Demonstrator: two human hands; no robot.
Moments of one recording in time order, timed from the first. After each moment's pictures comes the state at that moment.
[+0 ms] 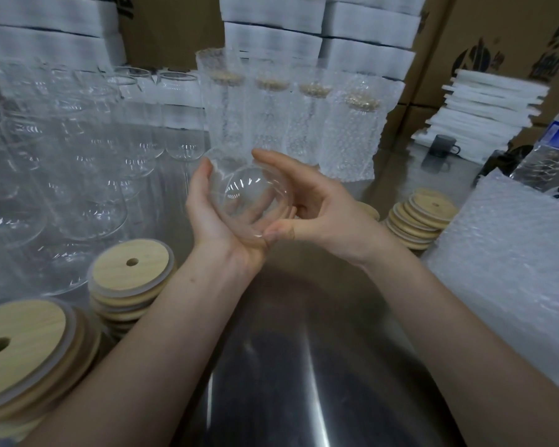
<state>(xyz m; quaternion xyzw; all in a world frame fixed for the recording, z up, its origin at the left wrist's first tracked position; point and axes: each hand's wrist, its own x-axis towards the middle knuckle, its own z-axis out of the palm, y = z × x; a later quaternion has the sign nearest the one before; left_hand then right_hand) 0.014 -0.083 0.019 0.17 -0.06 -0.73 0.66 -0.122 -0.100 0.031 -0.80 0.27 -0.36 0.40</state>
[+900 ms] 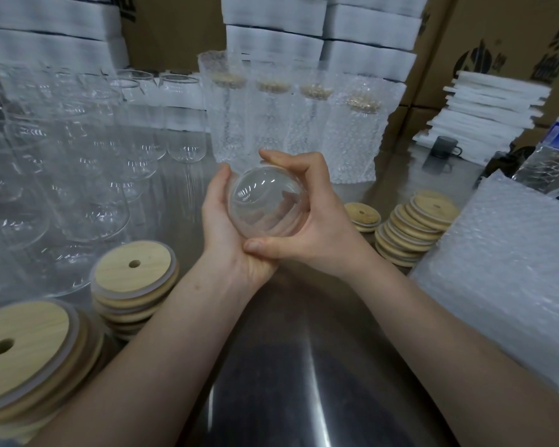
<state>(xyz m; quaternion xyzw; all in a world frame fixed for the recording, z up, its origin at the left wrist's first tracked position) 0.009 -0.078 0.019 0.12 -0.13 -0.78 0.61 -0.107 -0.088 0.025 -0.79 0.29 -0.47 0.26</state>
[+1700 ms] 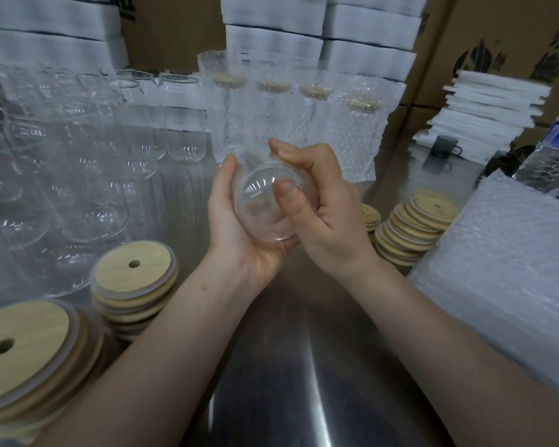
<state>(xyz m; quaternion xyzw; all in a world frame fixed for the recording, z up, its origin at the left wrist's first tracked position) 0.007 -0.079 0.016 0.16 -0.20 -0.75 0.61 -0.102 -0.083 0.026 -0.76 0.29 -0.56 0.16</state>
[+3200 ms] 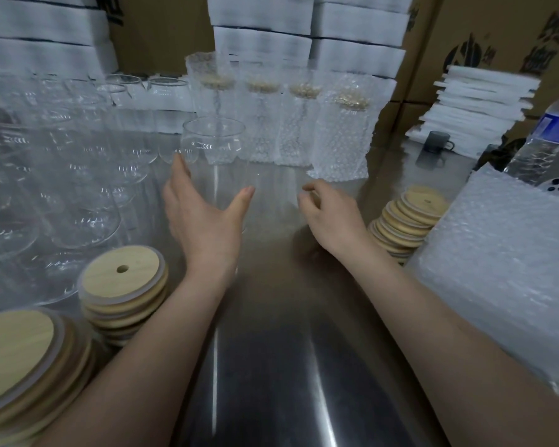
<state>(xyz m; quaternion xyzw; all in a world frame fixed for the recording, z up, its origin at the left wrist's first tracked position) 0.025 -0.098 -0.004 0.60 -0.46 -0.15 0.64 -0.137 -0.140 0.001 -0.70 0.63 -0.31 0.08</state>
